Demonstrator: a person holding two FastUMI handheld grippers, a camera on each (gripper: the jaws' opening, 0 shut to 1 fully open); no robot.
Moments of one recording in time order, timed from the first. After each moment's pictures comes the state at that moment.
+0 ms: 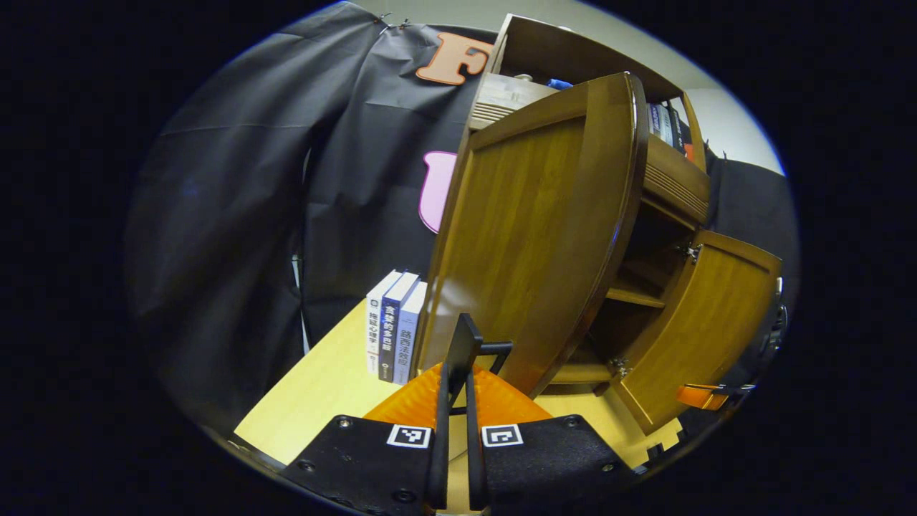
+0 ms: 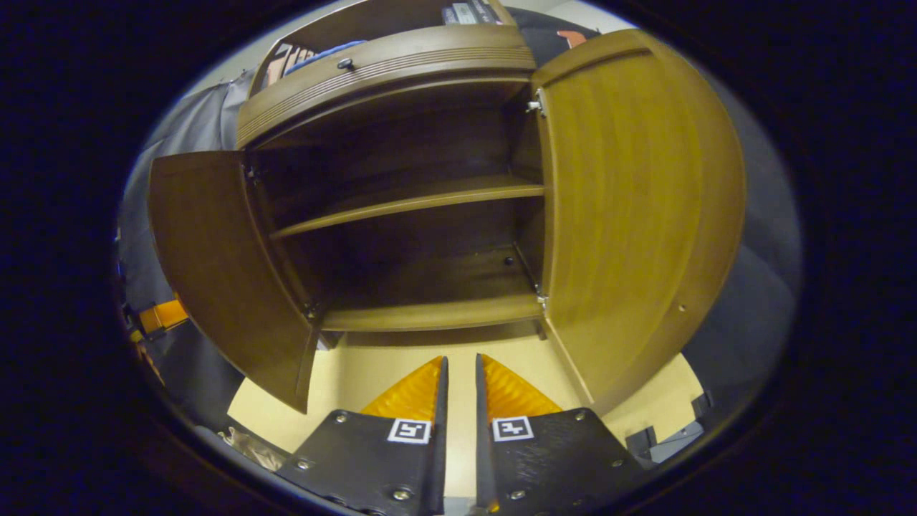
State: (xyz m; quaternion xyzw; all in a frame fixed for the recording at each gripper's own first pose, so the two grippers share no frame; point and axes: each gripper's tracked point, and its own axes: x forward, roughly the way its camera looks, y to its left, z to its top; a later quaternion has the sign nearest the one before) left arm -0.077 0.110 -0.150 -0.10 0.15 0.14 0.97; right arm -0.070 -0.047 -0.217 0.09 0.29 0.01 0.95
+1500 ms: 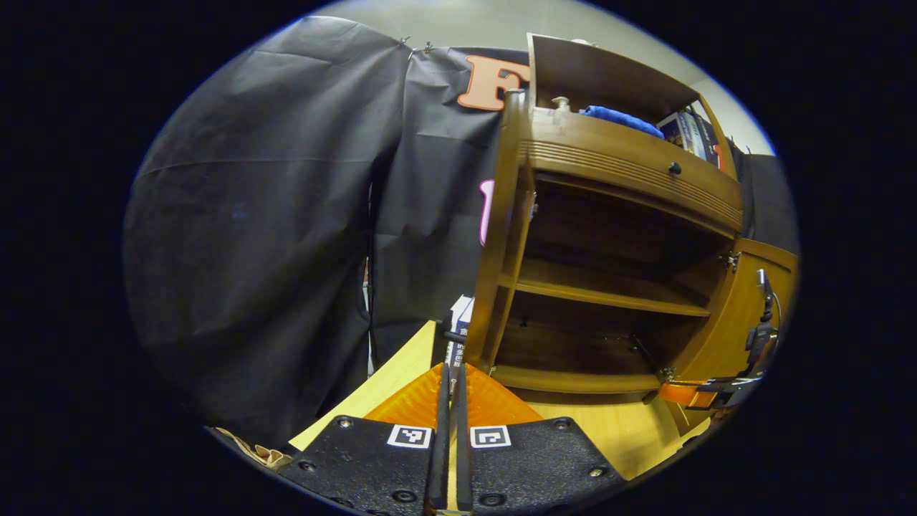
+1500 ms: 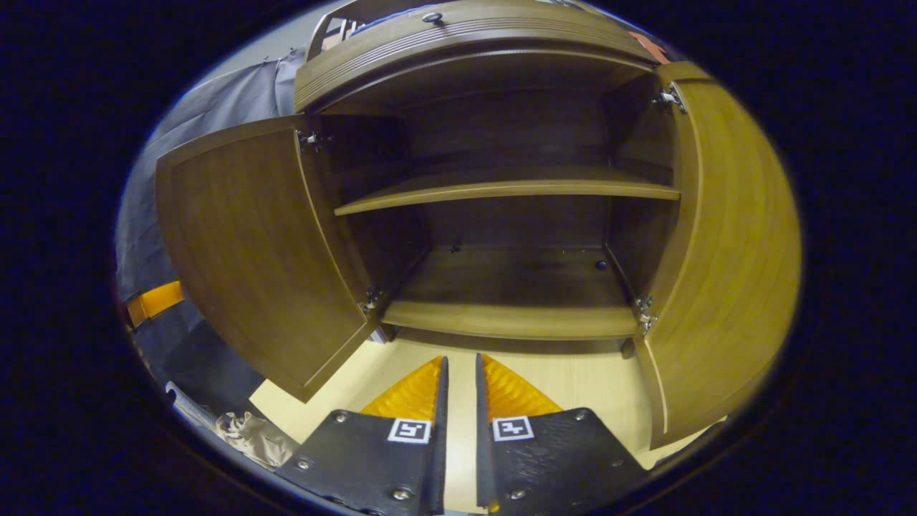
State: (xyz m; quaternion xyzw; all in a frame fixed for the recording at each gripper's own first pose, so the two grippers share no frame) left arm -0.131 0.140 -0.106 -0.05 0.11 0.22 0.97; right arm -0.019 0.055 -0.227 0.07 0.30 0.15 0.94
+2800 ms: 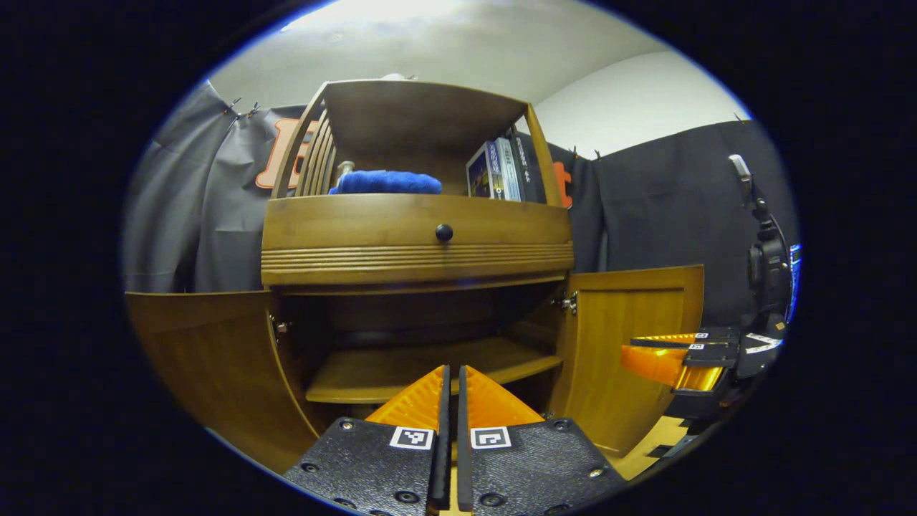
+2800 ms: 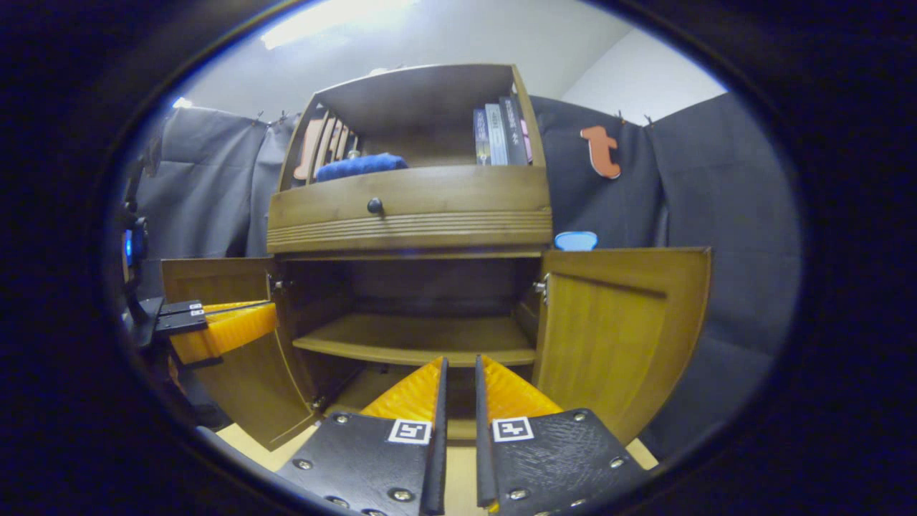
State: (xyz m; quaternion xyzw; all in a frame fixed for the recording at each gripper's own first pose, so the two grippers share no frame) left arm 0.014 -0.093 0.017 0.05 -0.02 -0.07 1.00; right arm -0.031 -0.085 0.005 0.04 0.05 0.00 1.00
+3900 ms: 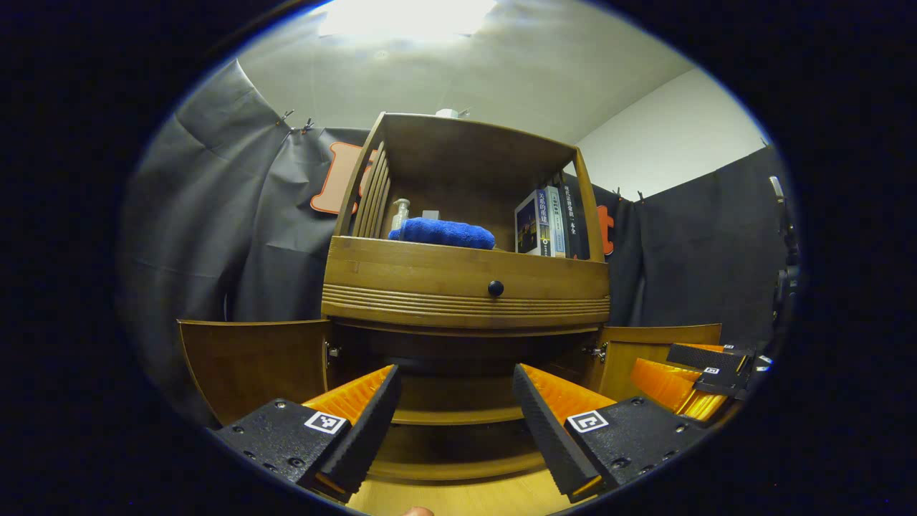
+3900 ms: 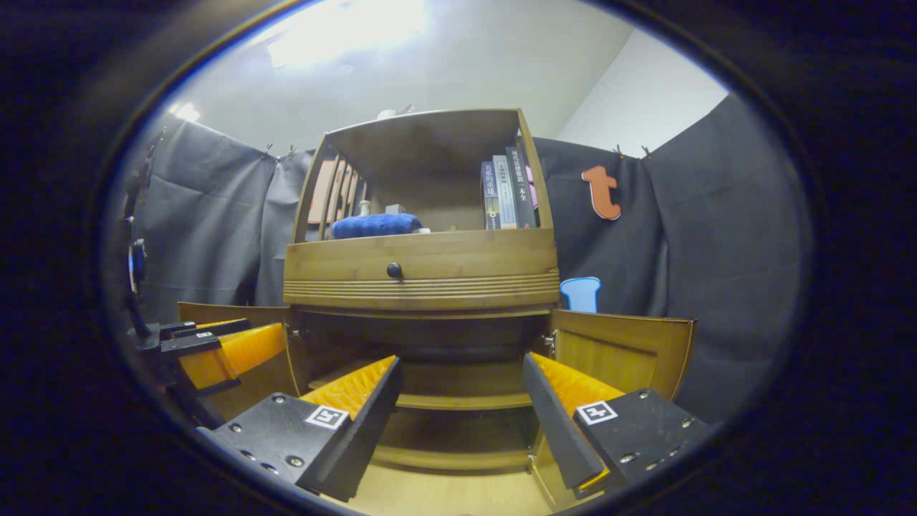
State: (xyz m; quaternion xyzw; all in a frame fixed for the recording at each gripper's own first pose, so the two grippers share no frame) left arm -0.013 -0.052 0.061 0.00 -0.08 0.00 1.00; right arm -0.036 -0.058 0.053 0.06 -0.03 0.01 1.00
